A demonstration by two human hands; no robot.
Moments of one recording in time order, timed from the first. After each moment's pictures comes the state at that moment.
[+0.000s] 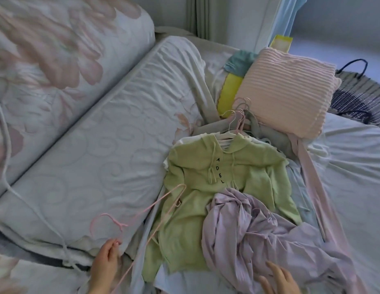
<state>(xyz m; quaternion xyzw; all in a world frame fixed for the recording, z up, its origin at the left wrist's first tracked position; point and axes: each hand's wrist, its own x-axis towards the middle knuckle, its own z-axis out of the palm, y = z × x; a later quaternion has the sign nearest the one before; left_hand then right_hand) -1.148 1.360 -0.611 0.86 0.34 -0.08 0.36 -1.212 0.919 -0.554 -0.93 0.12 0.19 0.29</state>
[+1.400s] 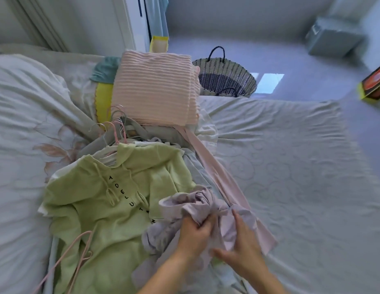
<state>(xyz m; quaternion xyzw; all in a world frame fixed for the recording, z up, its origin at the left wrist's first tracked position) -1.116 0.897 -0.501 0.68 0.00 -0.30 0.67 -1.213 0.798 -0.511 -0.84 0.35 0.11 0.41</state>
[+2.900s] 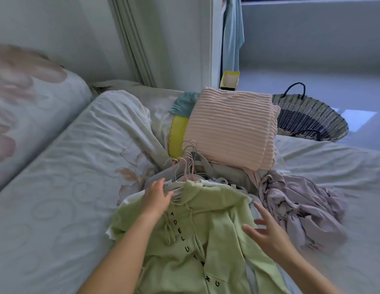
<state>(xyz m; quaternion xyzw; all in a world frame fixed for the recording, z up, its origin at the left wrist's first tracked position) -0.821 1.060 -0.558 0.97 0.00 -0.12 0.22 -0.996 0.785 -0.521 -0.83 0.24 0.13 0.48</state>
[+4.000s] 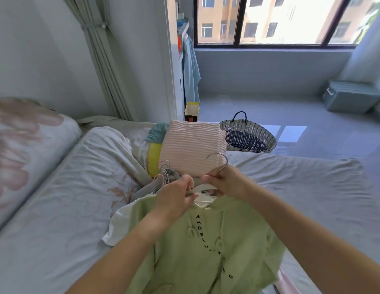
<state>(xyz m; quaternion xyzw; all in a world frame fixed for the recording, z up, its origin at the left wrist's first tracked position) -0.963 0.981 -0.305 0.91 -0.30 -0.04 0.29 -1.009 0.801 -0.266 -0.89 0.06 0.06 0.45</state>
